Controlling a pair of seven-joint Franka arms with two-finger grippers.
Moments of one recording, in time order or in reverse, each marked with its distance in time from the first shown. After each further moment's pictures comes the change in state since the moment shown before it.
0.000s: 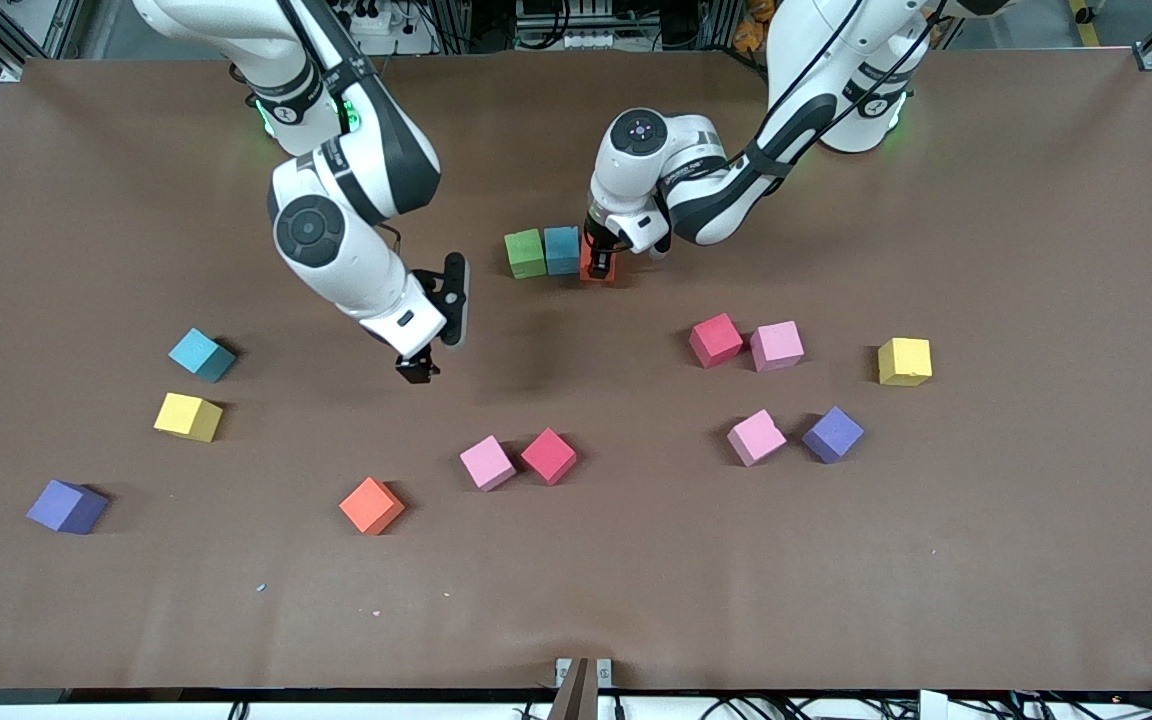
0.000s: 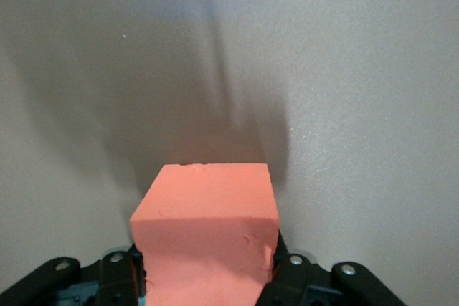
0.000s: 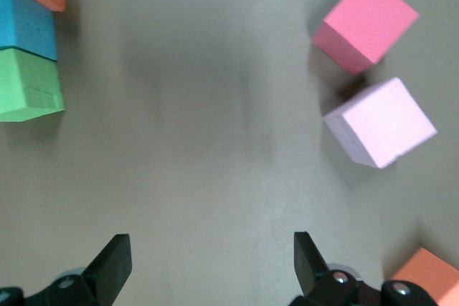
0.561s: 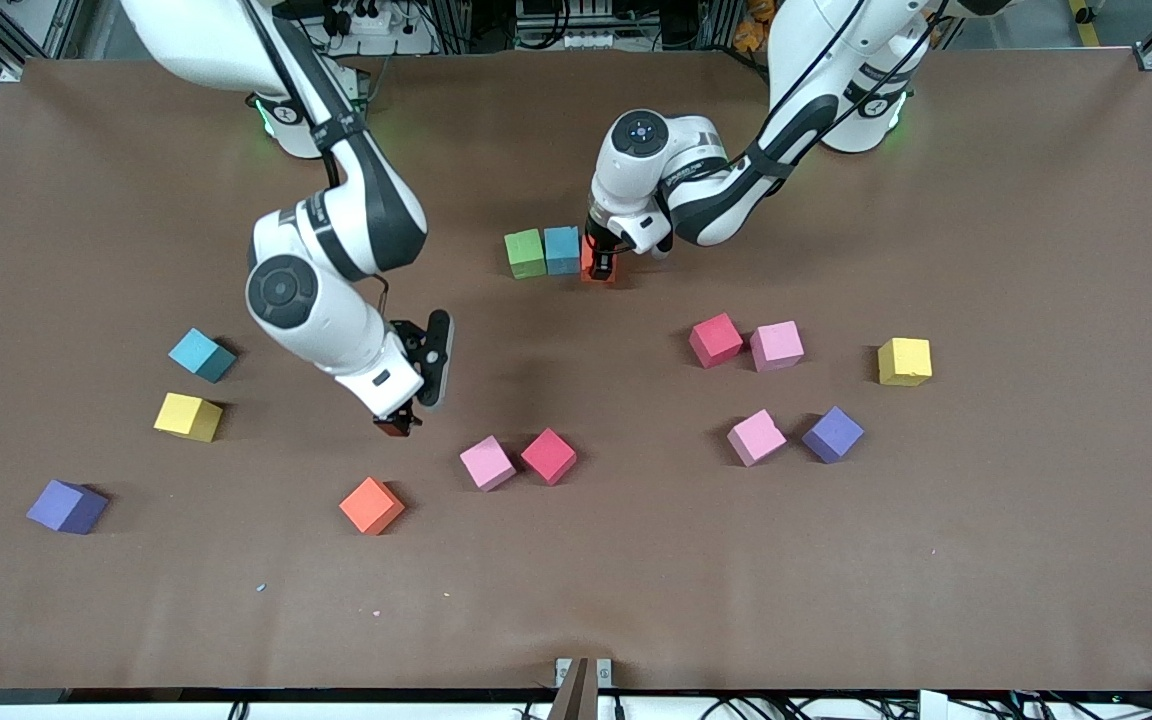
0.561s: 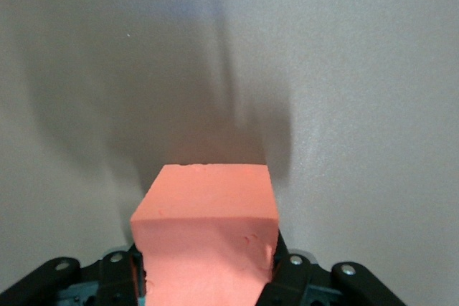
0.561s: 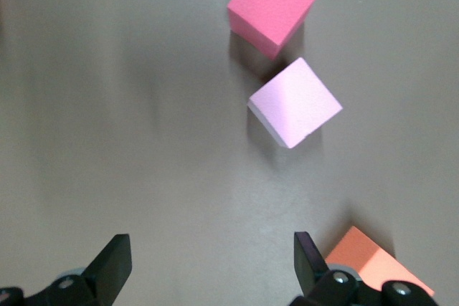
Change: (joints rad) left arm 0.004 0.000 0.000 0.001 -0.001 -0.002 -0.025; right arm -0.065 0.155 -0.007 0.237 0.000 -0.072 0.014
